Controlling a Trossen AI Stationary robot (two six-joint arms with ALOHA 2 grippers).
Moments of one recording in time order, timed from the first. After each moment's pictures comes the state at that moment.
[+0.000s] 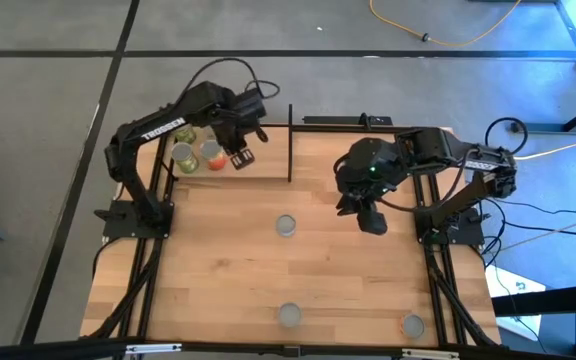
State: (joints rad) left arm 0.44 1.70 1.90 -1.57 -0.08 -0.12; right arm 0.09 1.56 1.94 -1.32 -0.23 0.11
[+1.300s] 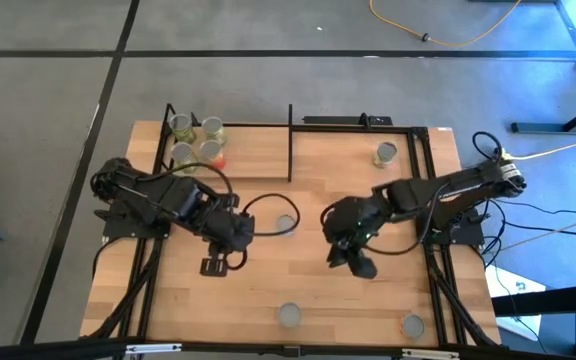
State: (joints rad) left arm -0.40 1.69 2.01 -1.56 -0.04 -0.36; right arm 0.27 1.47 1.36 -0.71 -0.38 0.29
